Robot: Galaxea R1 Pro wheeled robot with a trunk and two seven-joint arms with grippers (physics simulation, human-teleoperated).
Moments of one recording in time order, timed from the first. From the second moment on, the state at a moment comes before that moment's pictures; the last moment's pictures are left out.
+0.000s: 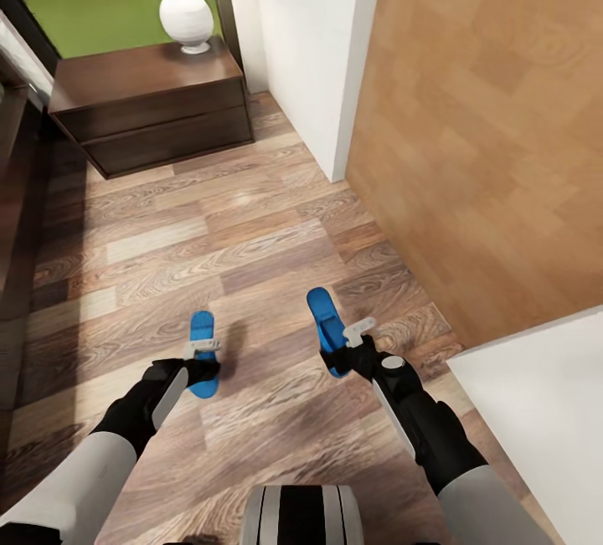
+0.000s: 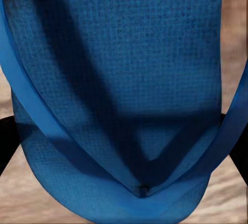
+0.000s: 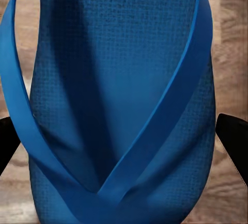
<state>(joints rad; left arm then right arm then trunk) -0.73 0.10 -0.15 -0.72 0.32 0.57 0.11 -0.60 0.02 0.30 -1.12 0.08 0.51 0.19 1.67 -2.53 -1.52</state>
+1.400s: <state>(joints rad) -0.73 0.09 -0.15 -0.73 0.31 0.57 0.11 -0.60 0.02 0.29 -1.14 0.07 0.50 0.19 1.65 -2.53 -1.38</state>
